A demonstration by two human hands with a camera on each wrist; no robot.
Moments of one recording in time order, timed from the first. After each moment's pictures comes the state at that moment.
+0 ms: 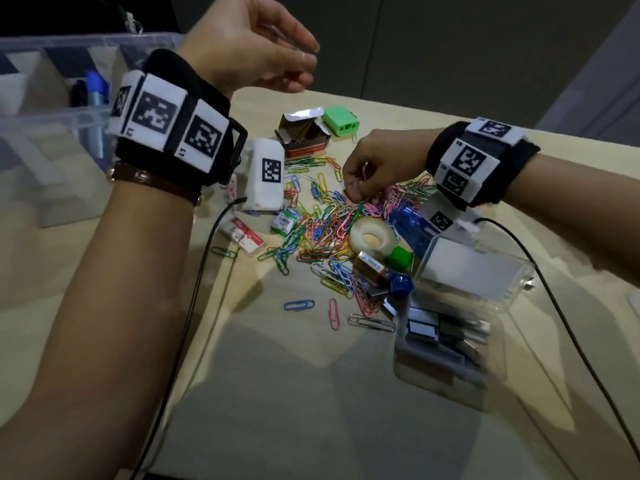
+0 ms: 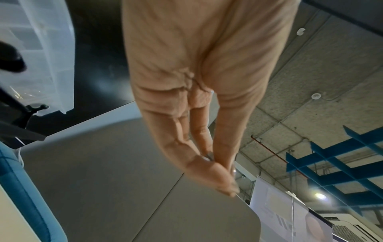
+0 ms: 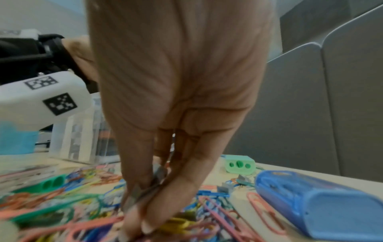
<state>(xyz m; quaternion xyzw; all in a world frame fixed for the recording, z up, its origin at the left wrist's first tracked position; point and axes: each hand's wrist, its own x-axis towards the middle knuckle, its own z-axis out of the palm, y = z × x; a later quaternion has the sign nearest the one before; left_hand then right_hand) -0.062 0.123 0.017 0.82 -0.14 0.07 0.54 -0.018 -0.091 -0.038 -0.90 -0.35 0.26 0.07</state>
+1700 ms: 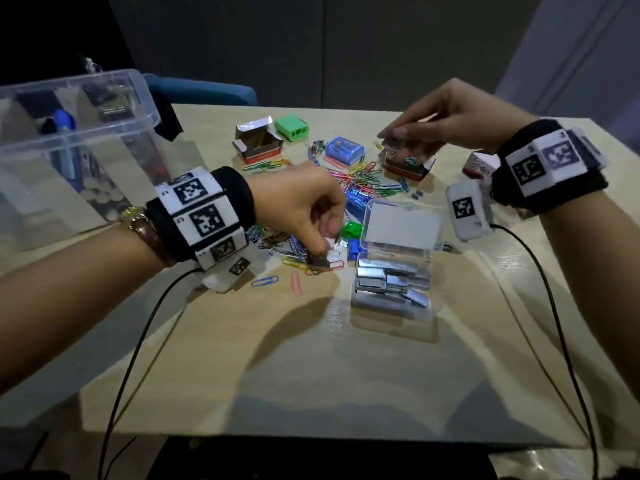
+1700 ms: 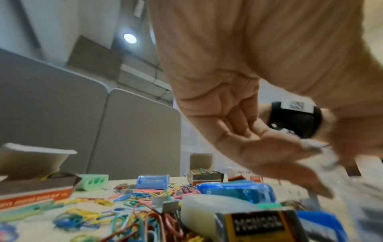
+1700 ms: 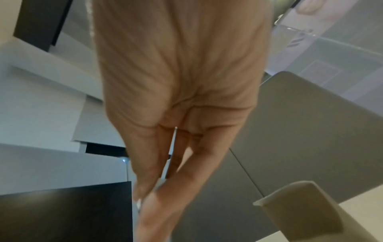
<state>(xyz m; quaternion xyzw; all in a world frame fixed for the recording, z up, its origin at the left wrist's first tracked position) -0.130 0.042 -0.036 0.85 -0.44 -0.19 0.20 -0.113 -0.215 0.012 -0.92 -0.18 0.06 0.34</state>
